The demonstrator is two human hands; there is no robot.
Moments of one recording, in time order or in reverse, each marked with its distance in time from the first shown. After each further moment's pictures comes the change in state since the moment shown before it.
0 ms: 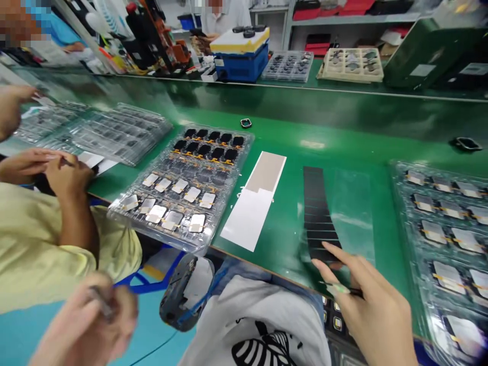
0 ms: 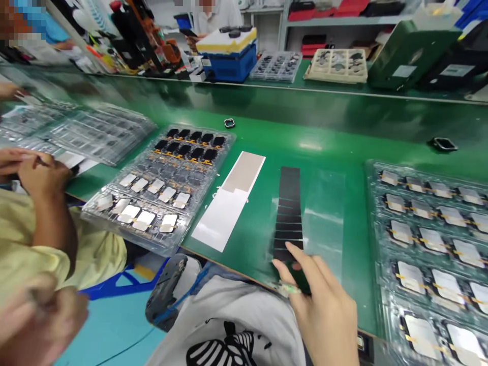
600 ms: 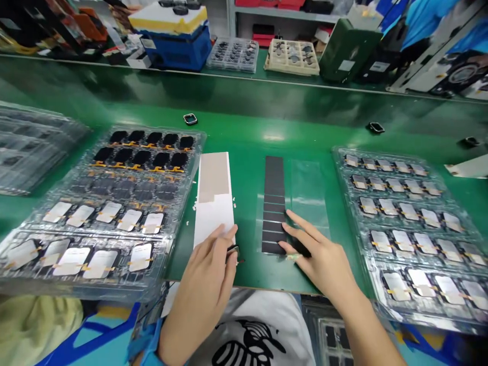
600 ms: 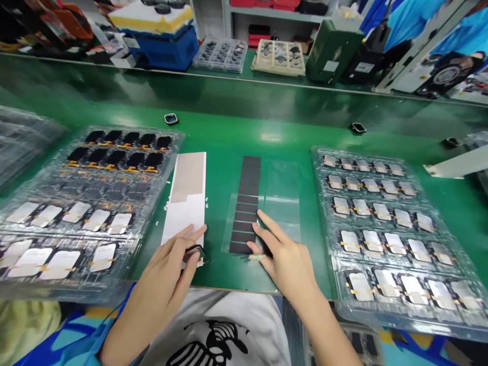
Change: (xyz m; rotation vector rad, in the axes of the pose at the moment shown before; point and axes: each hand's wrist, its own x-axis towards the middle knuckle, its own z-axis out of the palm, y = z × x) left_hand 0.090 0.065 0.171 0.517 -0.298 0.571; right_hand 0.031 0.024 0.008 -0.077 -0.218 -0.001
